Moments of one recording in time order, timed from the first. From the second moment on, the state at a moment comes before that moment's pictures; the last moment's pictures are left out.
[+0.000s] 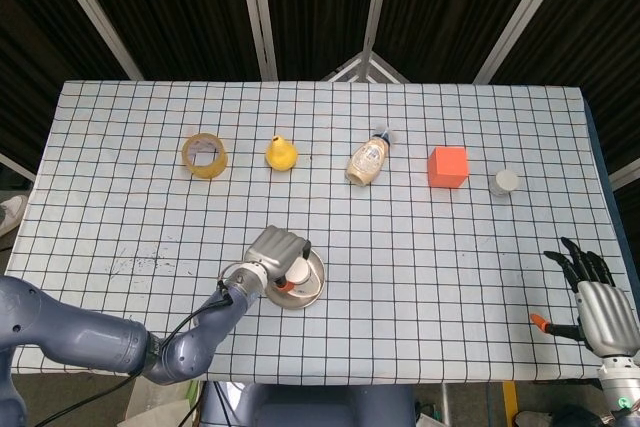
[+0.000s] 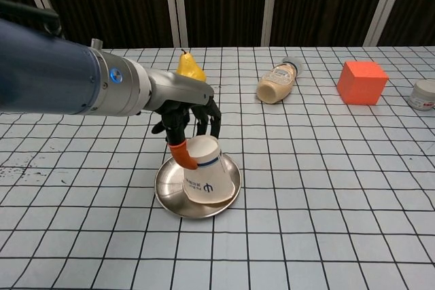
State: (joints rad) left arm -1.27 -1.50 -0.18 -1.86 0.14 0.99 0.92; right arm 0.08 -1.01 0.05 -1.75 -1.42 1.36 0.13
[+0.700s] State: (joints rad) left arm -1.31 -1.53 -0.14 -1.84 0.16 1.09 0.97; right arm 0.08 -1.01 0.05 -1.75 -1.42 1.36 0.12
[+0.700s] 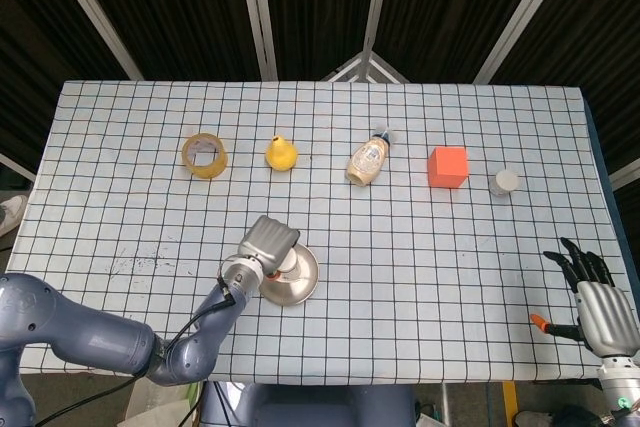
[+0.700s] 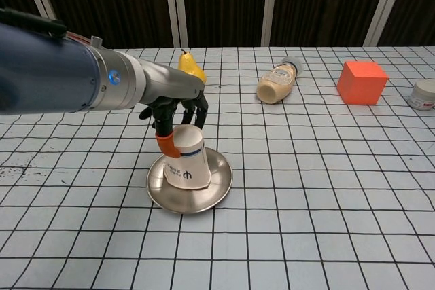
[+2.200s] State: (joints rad) left arm -1.20 -1.11 -0.19 -2.14 0.21 1.21 0.86; right arm 0.08 -1.01 0.05 -1.75 -1.42 1.36 0.12
